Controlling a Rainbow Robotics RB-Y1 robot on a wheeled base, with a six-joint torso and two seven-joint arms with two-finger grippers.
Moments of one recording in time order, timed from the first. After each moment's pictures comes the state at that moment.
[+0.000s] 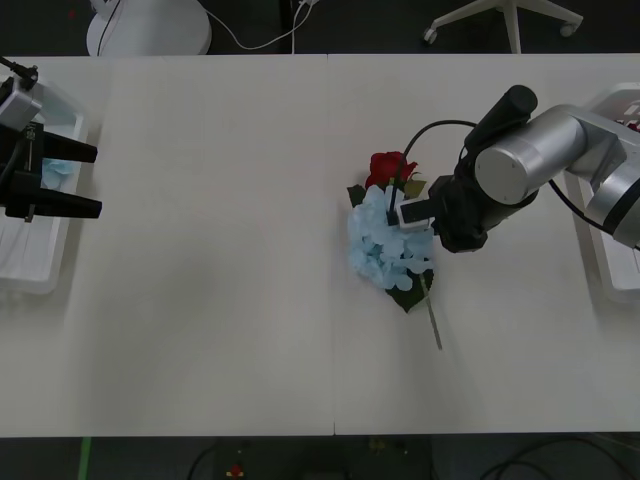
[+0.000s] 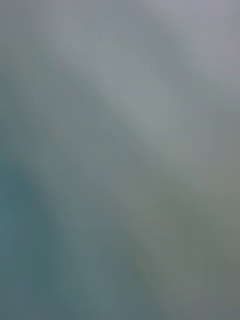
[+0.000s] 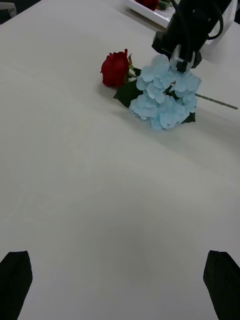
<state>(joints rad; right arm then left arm) -0.89 -0.75 0.85 -1.28 -1.06 1.12 2.70 -0.44 1.07 -0.07 -1.39 1.93 1.37 -2.73</state>
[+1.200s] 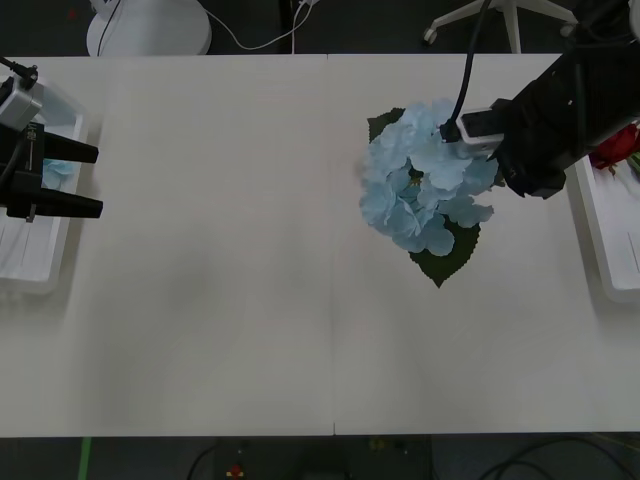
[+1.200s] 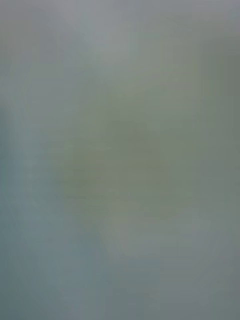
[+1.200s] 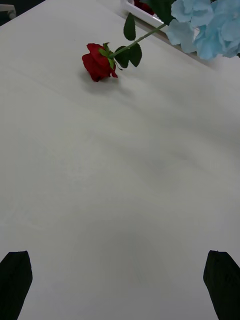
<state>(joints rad) -0.90 -0.93 0.43 -1.59 -1.40 1.61 2.70 -0.44 1.07 -0.07 -1.39 1.94 1.36 -2.73</state>
